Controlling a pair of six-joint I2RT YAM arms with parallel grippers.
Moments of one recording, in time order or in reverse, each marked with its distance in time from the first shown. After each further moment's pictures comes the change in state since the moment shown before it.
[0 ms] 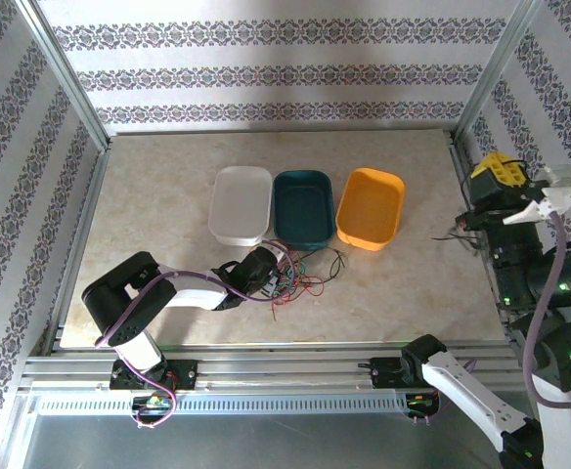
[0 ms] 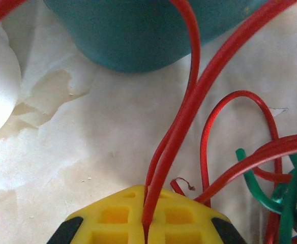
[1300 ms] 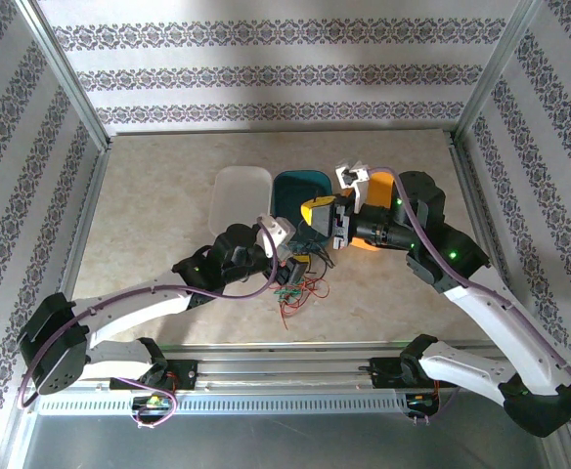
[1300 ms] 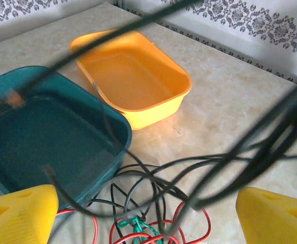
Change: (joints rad) left arm -0.014 -0.425 0.127 -0.135 0.283 0.126; right arm 0.219 0.349 -0.180 0.047 -0.816 0.393
